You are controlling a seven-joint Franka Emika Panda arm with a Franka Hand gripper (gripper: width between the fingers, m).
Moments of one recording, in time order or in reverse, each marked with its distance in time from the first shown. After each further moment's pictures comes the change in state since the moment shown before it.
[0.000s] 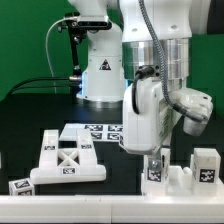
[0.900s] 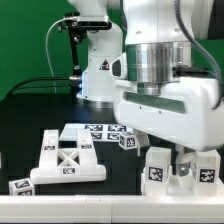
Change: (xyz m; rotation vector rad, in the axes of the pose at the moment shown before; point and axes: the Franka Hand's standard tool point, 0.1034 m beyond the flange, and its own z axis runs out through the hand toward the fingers) arm -0.001 0.002 0.005 0.021 0.031 -1.033
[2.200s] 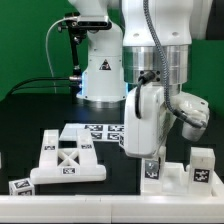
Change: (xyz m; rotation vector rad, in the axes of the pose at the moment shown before) arm 0.000 0.012 0.001 -0.059 0.006 1.035
